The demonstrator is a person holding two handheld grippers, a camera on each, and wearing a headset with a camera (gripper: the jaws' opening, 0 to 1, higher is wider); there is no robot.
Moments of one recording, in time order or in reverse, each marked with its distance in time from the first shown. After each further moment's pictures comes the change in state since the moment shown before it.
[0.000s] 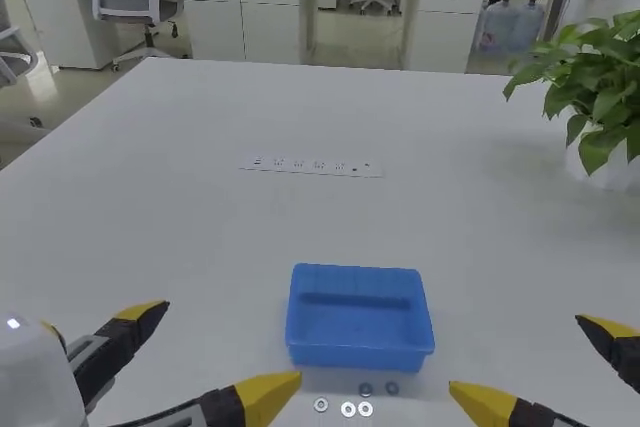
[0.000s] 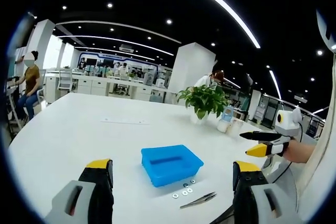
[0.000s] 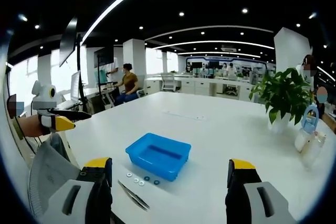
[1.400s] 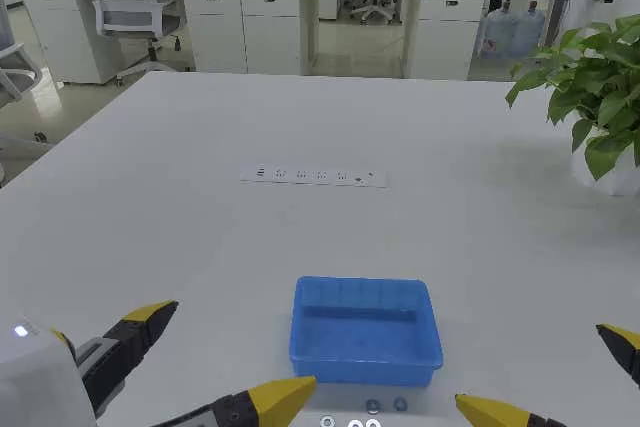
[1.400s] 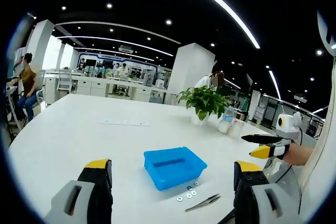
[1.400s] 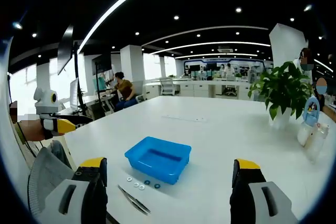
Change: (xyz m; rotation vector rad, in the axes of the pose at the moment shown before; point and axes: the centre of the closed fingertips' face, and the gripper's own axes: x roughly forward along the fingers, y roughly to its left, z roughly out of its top) left arm 0.009 0.013 0.003 0.006 -0.003 -0.003; right arm 0.007 -0.006 -0.003 0.032 -0.028 -0.002
